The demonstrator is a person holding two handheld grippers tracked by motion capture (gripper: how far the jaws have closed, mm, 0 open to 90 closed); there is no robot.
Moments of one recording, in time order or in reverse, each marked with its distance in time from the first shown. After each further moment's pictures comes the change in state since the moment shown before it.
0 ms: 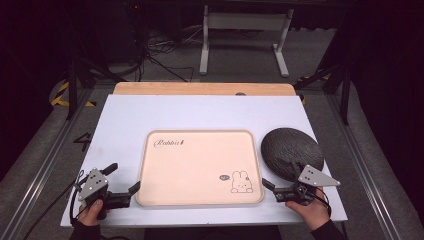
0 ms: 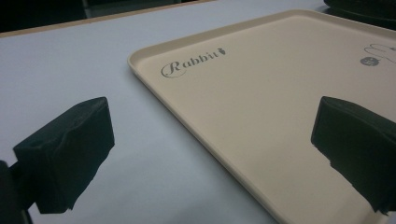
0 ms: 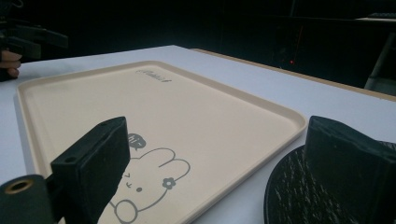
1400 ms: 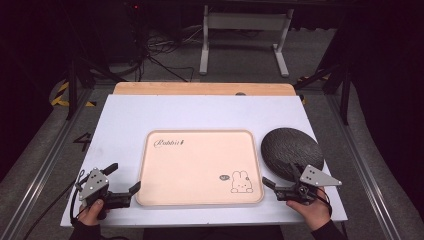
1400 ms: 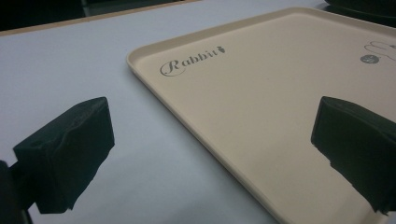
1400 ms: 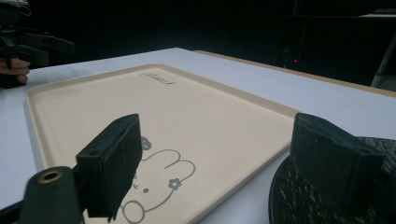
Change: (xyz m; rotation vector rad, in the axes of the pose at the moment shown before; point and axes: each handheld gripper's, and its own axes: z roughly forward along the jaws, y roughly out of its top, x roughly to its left) left arm 0.000 0.000 0.000 0.008 0.000 0.005; right arm 0.001 0.001 -0.002 -0.003 0.016 0.020
